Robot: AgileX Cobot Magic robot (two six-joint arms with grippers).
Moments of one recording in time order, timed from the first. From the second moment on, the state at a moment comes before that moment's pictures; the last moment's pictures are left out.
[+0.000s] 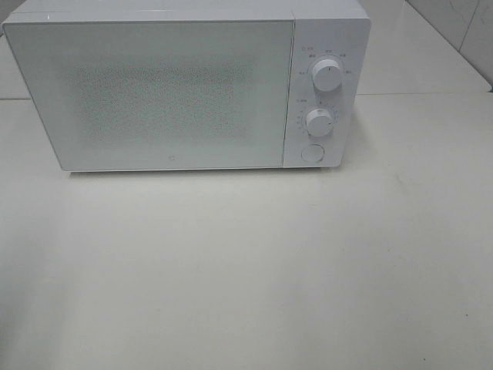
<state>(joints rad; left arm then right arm) -0.03 0.58 -0.50 -0.05 1.04 0.01 0.10 0.00 -0.51 -0.17 1.00 0.18</state>
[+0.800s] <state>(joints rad) -0.01 0.01 -0.50 -0.05 1.04 0.01 0.10 0.00 -0.51 -0.17 1.00 0.18</state>
